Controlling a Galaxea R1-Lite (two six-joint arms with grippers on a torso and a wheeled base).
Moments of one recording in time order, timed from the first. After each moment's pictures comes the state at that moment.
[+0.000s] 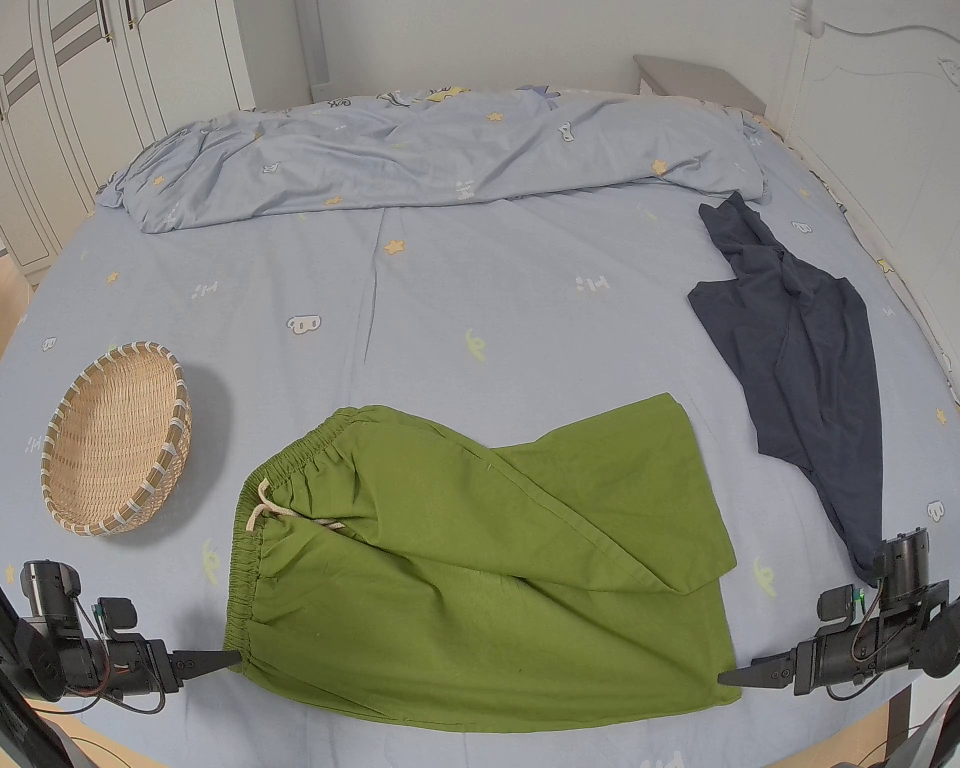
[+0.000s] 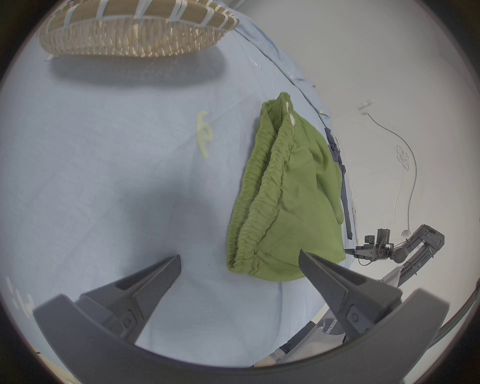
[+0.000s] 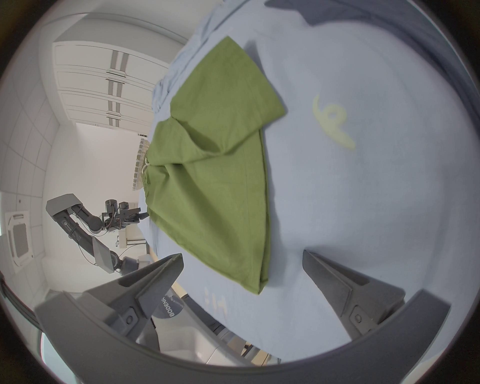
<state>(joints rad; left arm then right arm) 0.43 1.80 -0.02 -0.80 -0.88 0.06 0.05 1.74 -0.05 -0.69 0.70 0.12</state>
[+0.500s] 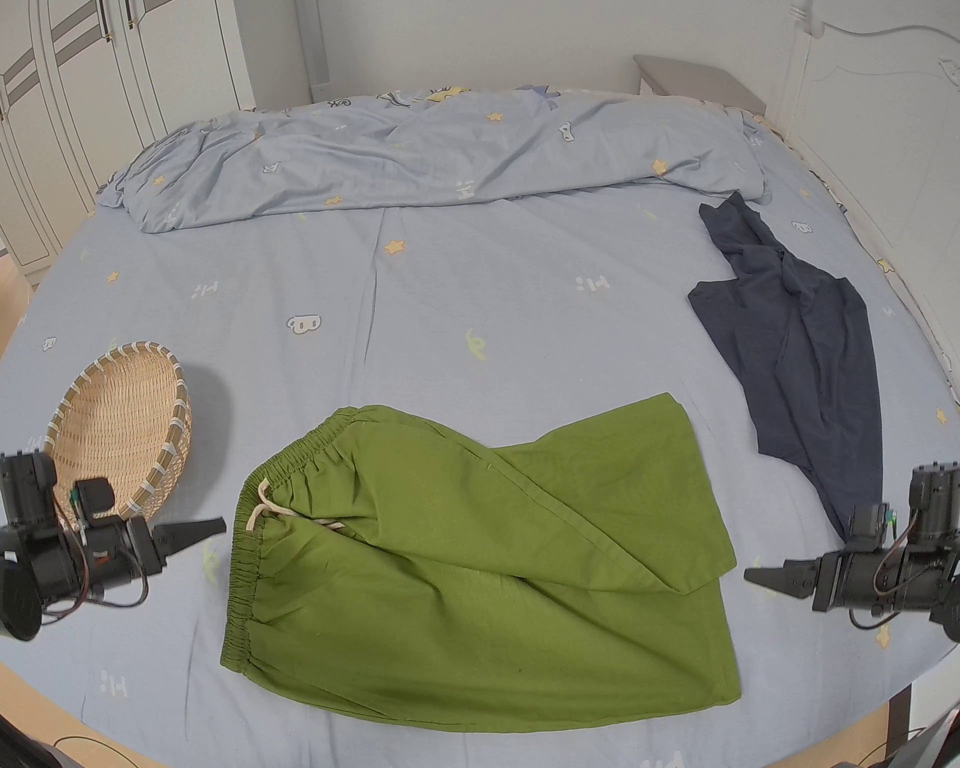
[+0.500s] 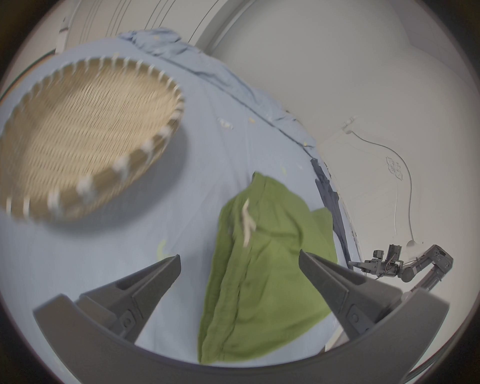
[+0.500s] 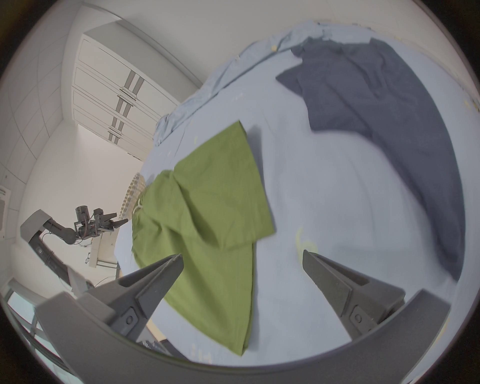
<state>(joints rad) 0.27 1.56 -0.33 -0.70 -0.74 -0.22 0.02 1.57 -0.22 -0.67 0.54 0.17</state>
